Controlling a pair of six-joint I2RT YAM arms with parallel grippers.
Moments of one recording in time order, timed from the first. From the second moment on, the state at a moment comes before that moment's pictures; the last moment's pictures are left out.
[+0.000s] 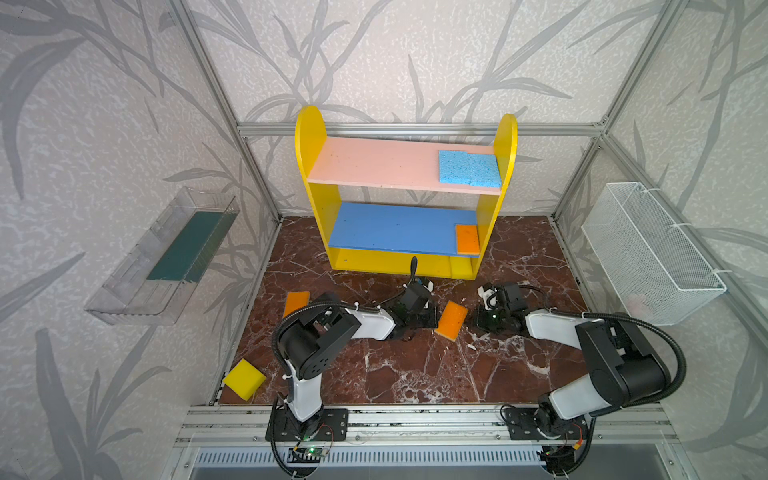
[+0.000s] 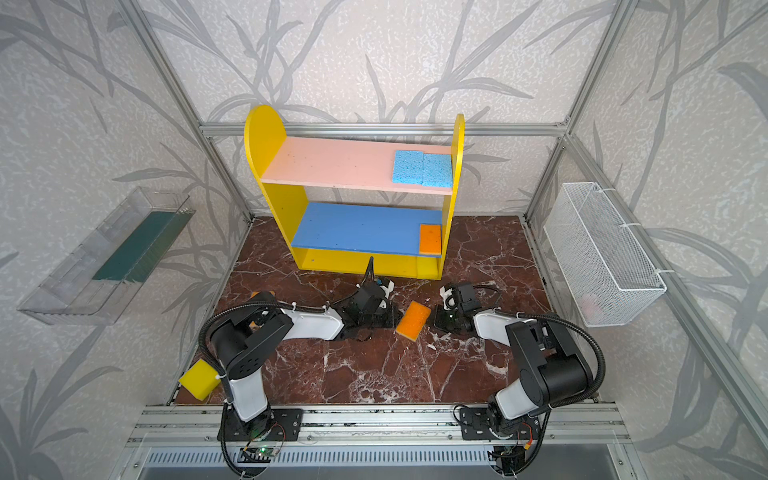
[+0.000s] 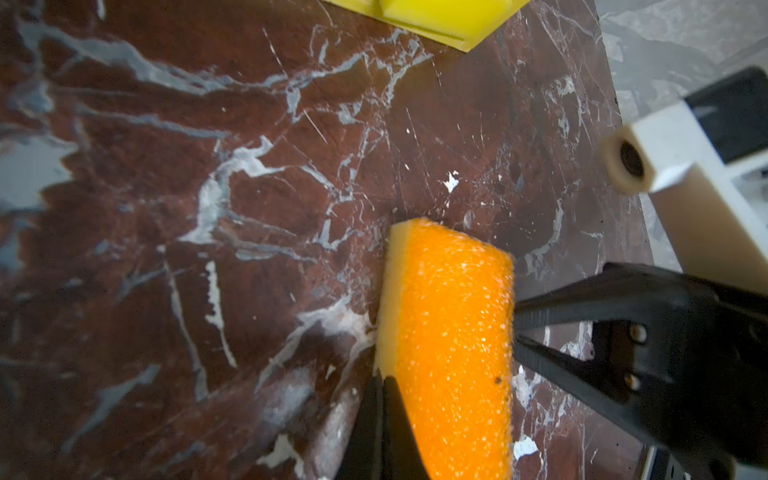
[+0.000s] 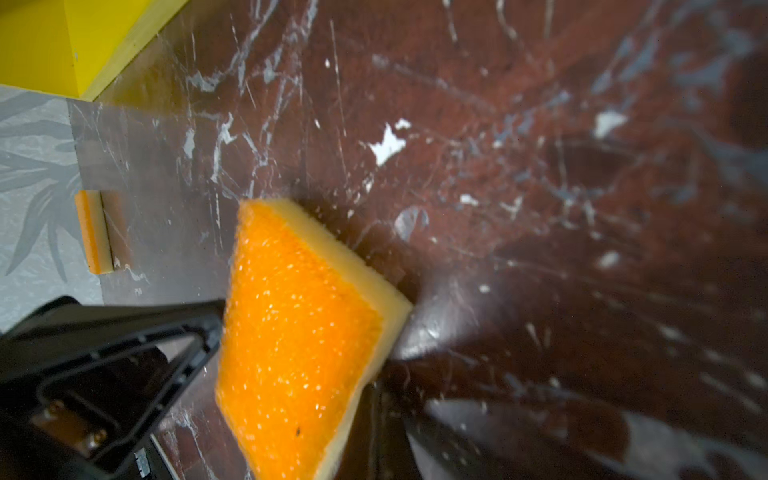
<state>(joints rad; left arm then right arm) -0.82 1.85 0.85 0.28 0.16 -0.75 0.28 1.57 0.57 0.00 -0.48 0.59</state>
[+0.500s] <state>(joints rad) -0.84 1.73 0.78 0.24 0.09 -0.76 0.28 1.63 0.59 0.07 -0.50 0.60</state>
